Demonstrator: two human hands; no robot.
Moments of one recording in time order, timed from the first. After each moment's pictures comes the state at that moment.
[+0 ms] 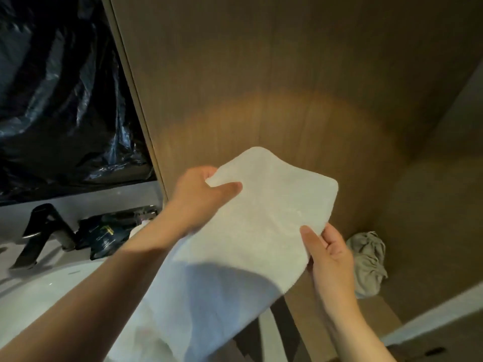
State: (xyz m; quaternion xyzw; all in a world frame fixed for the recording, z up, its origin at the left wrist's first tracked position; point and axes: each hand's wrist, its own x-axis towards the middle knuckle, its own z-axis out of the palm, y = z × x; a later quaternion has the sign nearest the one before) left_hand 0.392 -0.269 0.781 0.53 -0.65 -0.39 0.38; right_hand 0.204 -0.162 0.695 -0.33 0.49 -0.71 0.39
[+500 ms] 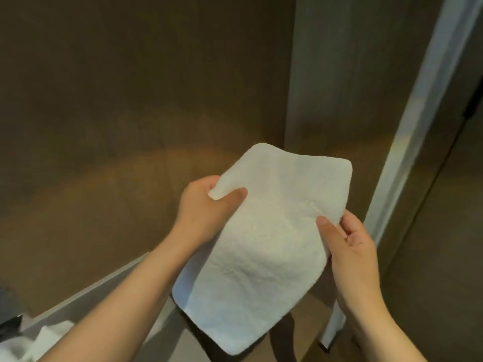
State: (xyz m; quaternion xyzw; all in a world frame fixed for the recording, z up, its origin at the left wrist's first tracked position) left_hand 0.180 -0.213 0.833 0.32 -0.77 -0.38 0.40; right_hand 0.044 -0.050 0.769 -0.29 0.53 -0.79 0.14
